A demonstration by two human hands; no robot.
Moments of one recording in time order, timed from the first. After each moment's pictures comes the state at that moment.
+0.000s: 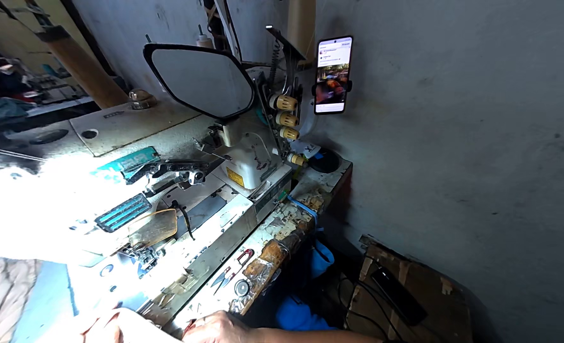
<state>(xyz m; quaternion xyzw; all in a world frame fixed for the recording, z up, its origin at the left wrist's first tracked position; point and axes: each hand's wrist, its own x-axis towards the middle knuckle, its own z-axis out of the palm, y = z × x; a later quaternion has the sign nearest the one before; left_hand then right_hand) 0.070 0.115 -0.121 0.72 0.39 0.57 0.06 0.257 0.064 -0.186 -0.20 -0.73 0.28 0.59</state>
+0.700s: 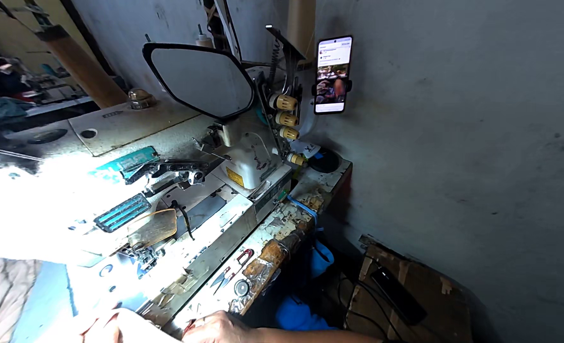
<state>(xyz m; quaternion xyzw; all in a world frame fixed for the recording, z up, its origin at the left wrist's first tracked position) 0.066 0.119 -0.127 0.71 0.39 0.59 0.08 0.257 0.064 -0.185 -0.20 -0.73 0.28 0.59</state>
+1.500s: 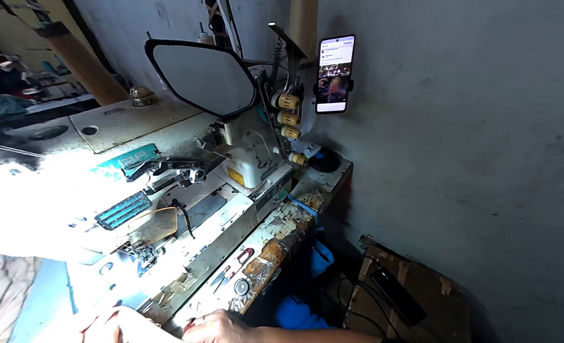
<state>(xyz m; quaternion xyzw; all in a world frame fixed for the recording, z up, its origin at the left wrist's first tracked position) 0.070 0.116 -0.121 0.73 0.37 0.57 0.05 0.255 0.065 -0.189 -0.20 -0.73 0.28 0.59</state>
